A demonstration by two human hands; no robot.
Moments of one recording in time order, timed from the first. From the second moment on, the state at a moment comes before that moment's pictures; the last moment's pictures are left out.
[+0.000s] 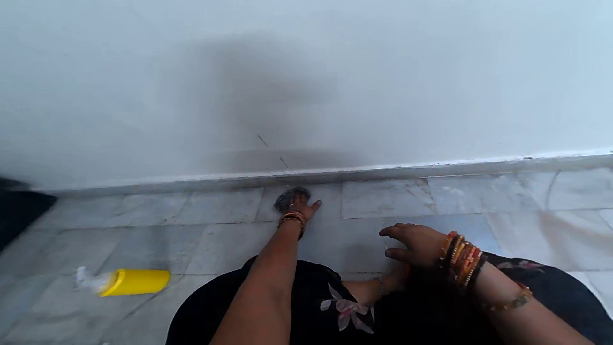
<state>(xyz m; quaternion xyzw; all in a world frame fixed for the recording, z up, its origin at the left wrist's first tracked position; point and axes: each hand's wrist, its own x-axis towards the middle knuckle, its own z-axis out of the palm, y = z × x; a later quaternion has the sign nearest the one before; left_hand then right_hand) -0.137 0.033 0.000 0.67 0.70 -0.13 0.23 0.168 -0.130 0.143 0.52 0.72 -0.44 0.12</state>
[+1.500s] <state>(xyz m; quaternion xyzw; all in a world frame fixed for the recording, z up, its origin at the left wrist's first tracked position) -0.326 0.139 -0.003 0.49 0.85 -0.08 0.18 0.180 -0.123 0.095 0.55 0.68 -0.45 0.17</state>
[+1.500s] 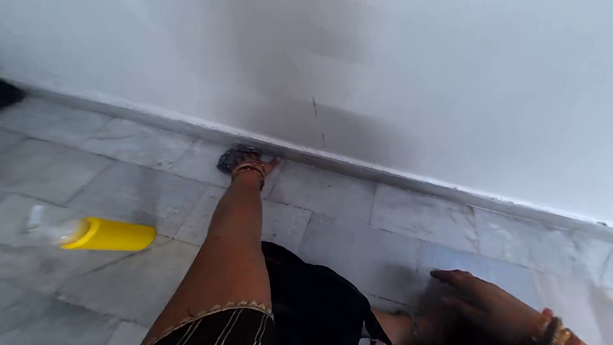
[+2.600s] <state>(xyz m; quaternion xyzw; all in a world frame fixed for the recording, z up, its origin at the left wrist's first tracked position) -0.245 0.077 0.031 0.60 0.74 -0.17 0.25 0.162 -0.132 0.098 0.54 0.73 -0.39 0.18</state>
